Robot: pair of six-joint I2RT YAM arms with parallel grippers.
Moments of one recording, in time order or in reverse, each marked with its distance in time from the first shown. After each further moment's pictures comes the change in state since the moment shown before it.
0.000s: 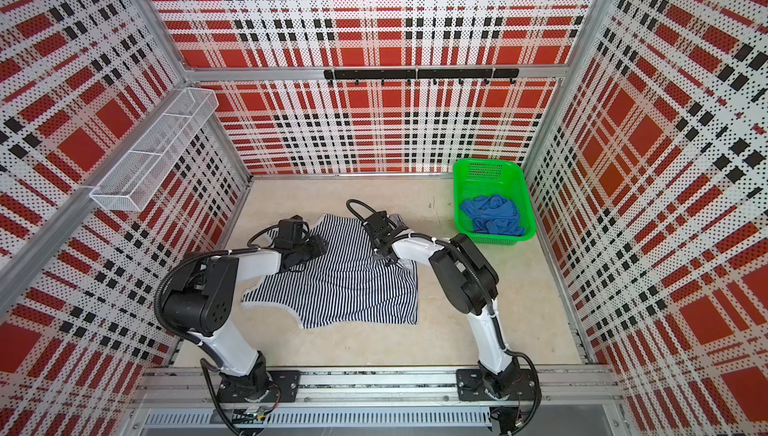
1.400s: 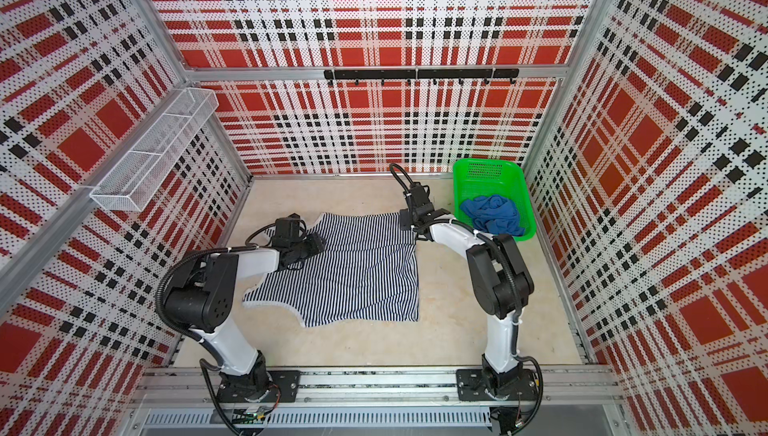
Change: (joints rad) left arm 0.033 0.034 0.026 0.026 0.027 0.022; right arm -0.253 -0.153 -0.068 0.192 -0.200 -0.117
